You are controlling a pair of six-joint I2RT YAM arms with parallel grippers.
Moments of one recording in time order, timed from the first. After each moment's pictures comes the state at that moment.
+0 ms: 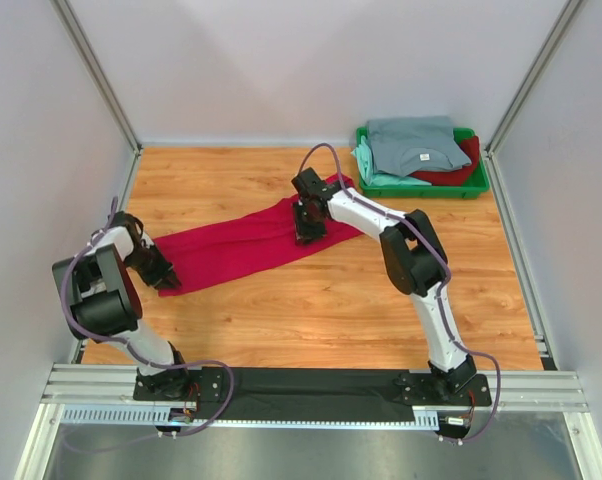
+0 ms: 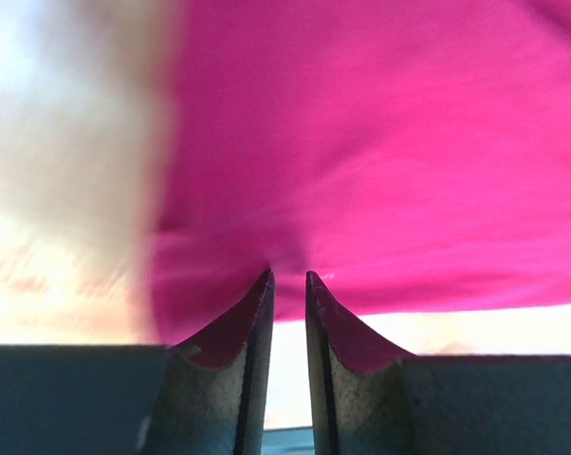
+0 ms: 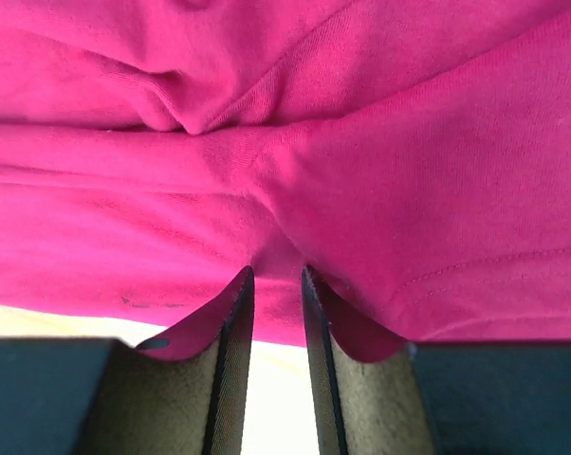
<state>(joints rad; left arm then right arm) 0.40 1.68 0.95 -0.73 0.26 -0.30 0.63 2.29 1.86 -0.69 -0.12 0.50</state>
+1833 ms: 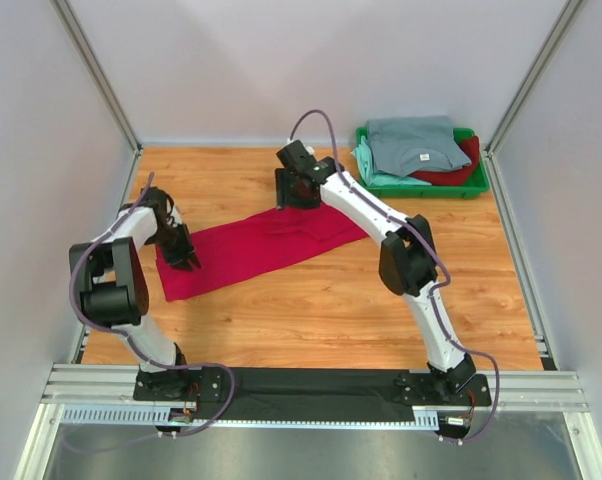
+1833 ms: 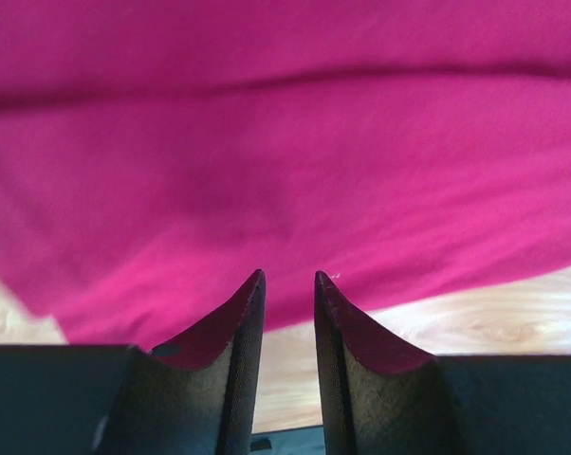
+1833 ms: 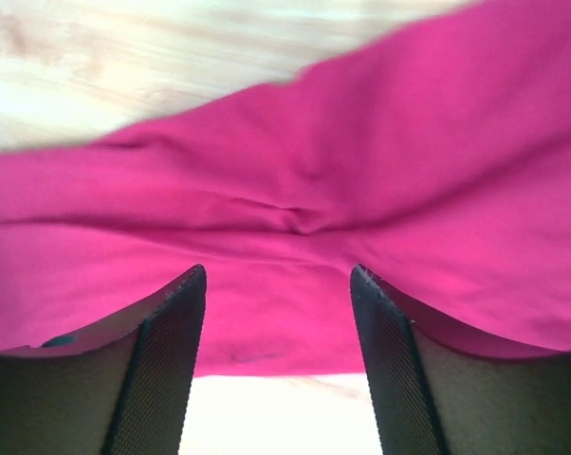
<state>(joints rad) 0.18 1.67 1.06 -0.78 0.23 -0.27 0.68 2.36 2.25 -0.84 0.12 0.51</state>
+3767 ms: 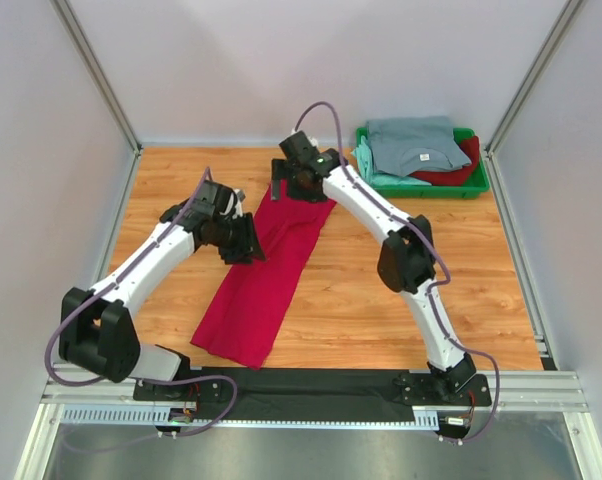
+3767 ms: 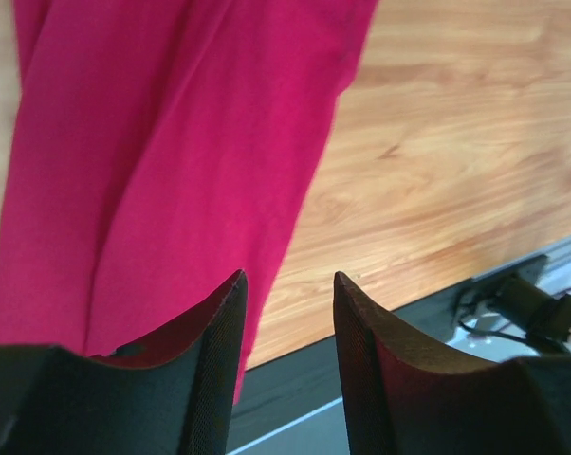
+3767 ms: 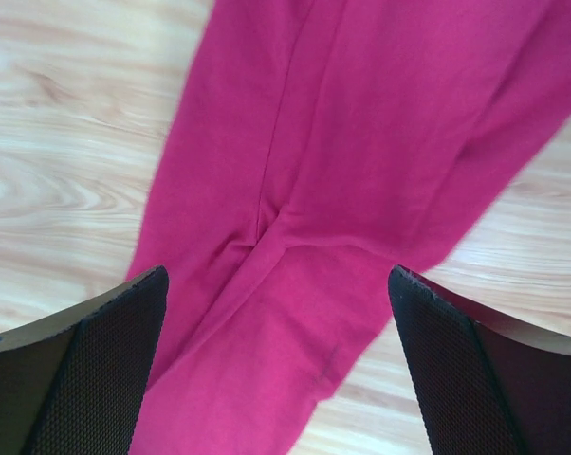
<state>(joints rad) -0.36 1.41 1.13 -0.76 0.33 -0.54 0.64 2.35 2.34 -0.91 0.12 0.57</state>
